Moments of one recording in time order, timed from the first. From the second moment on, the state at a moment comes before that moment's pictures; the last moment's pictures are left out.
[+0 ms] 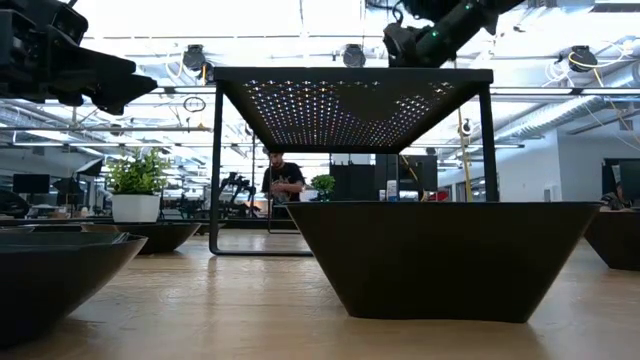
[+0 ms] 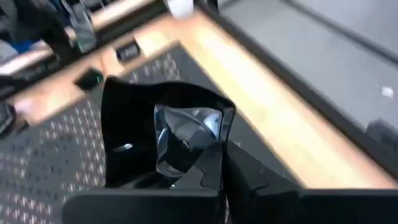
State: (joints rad) left arm -0.08 0.01 0.03 0.03 -0.08 0.10; right arm -0.46 1.35 1.12 -0.41 -0.08 0.22
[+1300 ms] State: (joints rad) left arm -0.08 0.01 0.03 0.03 -0.08 0.10; right arm -0.46 1.37 1.12 -0.47 0.03 0.22
